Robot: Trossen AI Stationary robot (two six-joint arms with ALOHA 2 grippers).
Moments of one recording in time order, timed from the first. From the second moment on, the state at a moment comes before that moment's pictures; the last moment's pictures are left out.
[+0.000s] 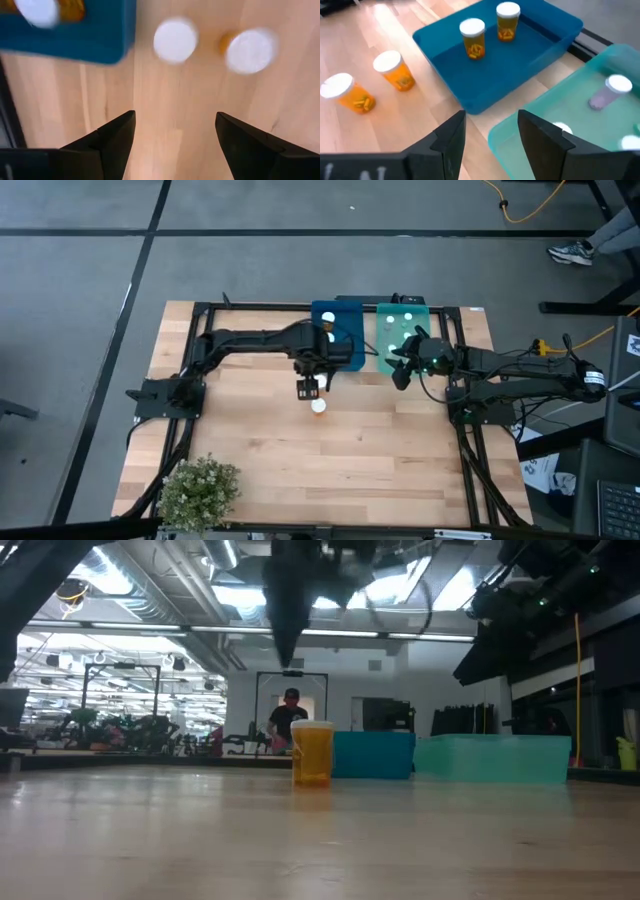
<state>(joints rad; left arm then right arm) 0.08 2.10 2.11 -1.57 -0.14 -0.05 -0.22 0.83 0.51 -0.31 0.26 0.31</state>
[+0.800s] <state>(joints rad) 0.10 1.67 1.18 -0.68 -0.05 -0.06 -0.22 0.83 0.51 -0.38 0.26 0.39</state>
